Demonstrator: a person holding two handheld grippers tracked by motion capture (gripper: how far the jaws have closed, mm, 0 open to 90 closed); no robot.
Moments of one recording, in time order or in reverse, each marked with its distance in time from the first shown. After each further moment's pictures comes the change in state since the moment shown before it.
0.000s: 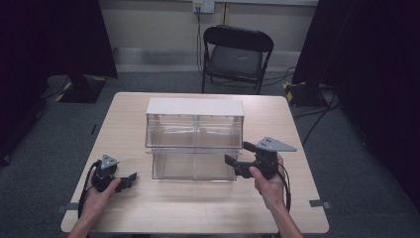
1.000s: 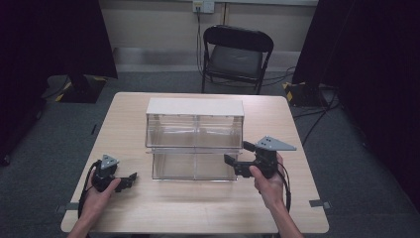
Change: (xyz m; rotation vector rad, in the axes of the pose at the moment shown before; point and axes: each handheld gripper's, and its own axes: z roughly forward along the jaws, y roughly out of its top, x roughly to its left) left arm 0.000 0.000 0.000 0.000 0.000 0.000; right arm -0.002 0.000 0.002 -0.002 0.015 0.008
